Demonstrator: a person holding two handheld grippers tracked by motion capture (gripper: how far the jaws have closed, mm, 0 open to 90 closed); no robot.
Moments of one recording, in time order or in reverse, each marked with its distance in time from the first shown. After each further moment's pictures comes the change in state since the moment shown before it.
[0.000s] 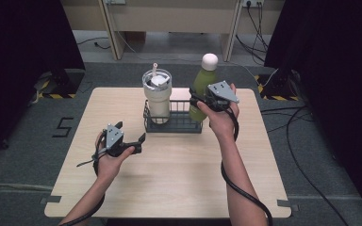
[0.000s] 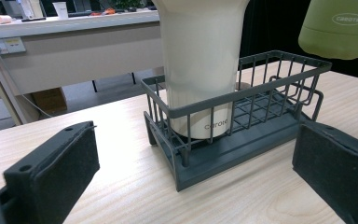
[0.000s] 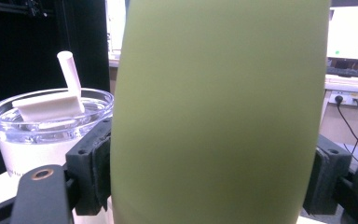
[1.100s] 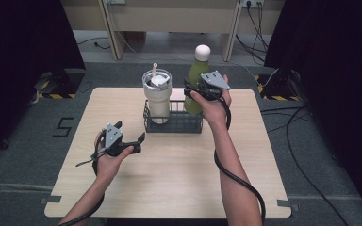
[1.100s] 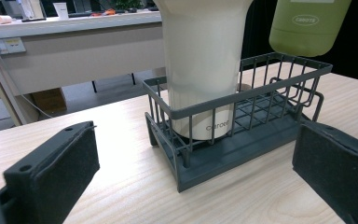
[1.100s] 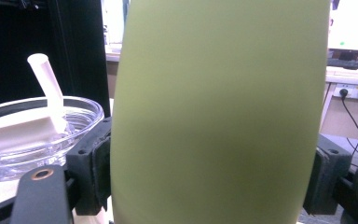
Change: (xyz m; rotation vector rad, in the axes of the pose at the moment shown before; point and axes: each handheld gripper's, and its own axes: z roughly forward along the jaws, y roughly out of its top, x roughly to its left) left arm 0.002 0.001 -0.001 -0.003 -0.001 -0.005; right arm 0.003 0.008 0.039 0.037 -0.007 0.009
